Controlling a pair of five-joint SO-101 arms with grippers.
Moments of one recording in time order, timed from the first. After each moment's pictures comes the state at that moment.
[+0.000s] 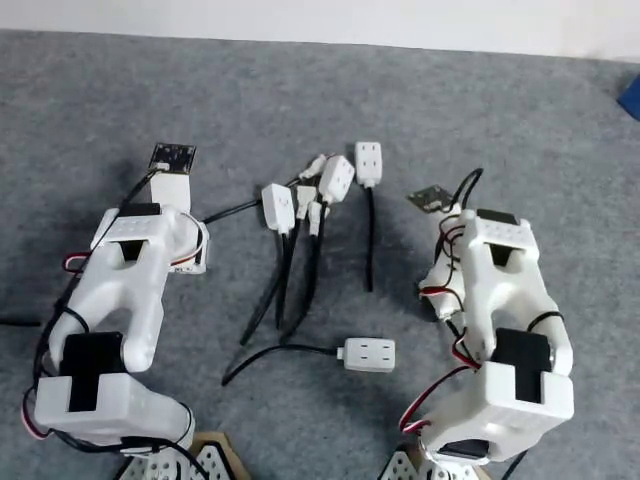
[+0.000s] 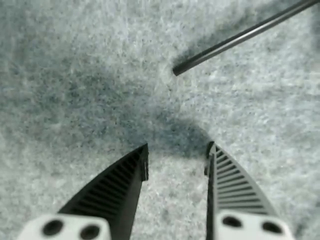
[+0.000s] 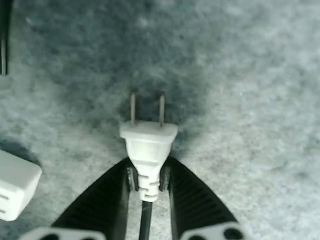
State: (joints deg) left arm -10.9 1.0 35.3 48.7 -5.4; right arm 4.8 7.4 30.1 65.4 37.5
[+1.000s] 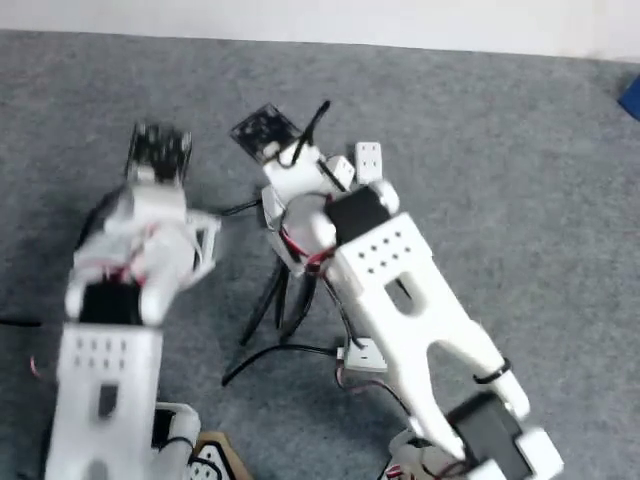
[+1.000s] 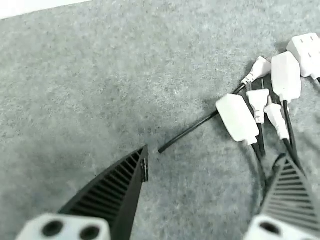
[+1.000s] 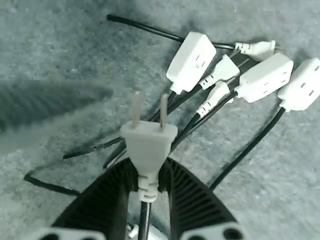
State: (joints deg) left arm -4.1 -55.1 50.9 50.7 -8.4; right arm -37.3 -14.5 11.2 71.7 11.3
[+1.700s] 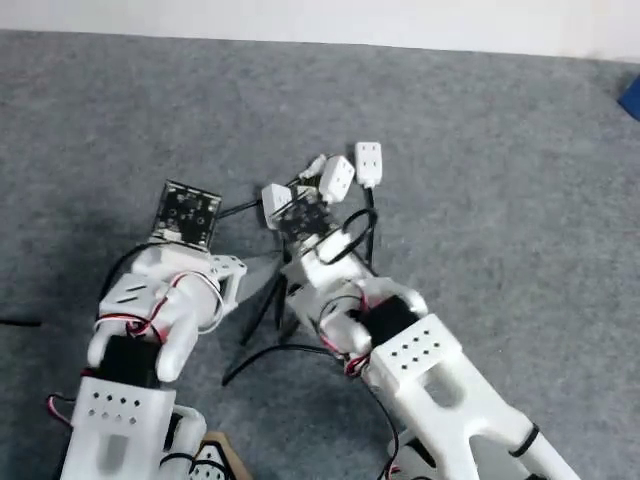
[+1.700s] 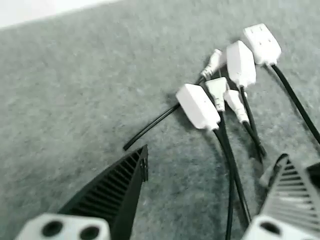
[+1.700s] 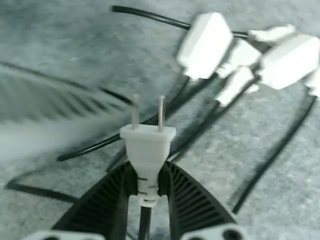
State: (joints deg) left arm 4.1 -71.3 66.2 47.8 -7.0; right arm -40.7 -38.9 55.3 42.8 8.3
